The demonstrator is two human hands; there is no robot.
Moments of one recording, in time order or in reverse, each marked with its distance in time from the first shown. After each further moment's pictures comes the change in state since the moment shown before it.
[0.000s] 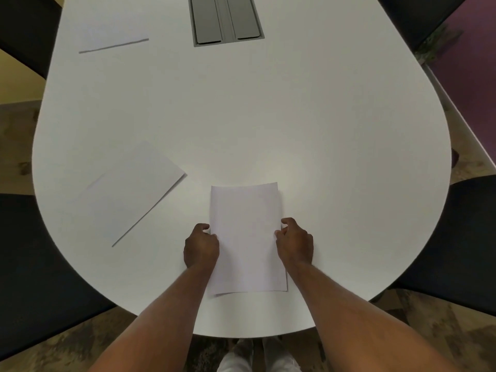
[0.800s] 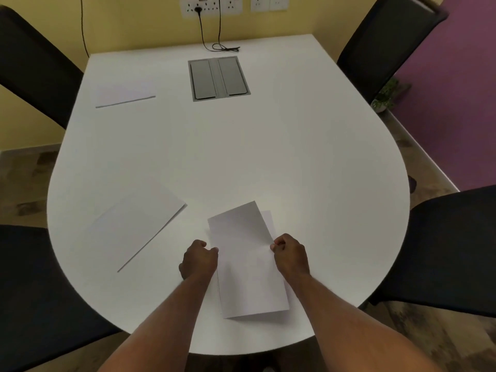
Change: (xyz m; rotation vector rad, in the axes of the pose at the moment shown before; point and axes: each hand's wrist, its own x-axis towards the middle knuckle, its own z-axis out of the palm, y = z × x) left_hand -0.038 0.028 -0.044 0.089 -0.013 0.104; right_hand -0.034 -0.018 -0.058 0.316 -0.022 0.049
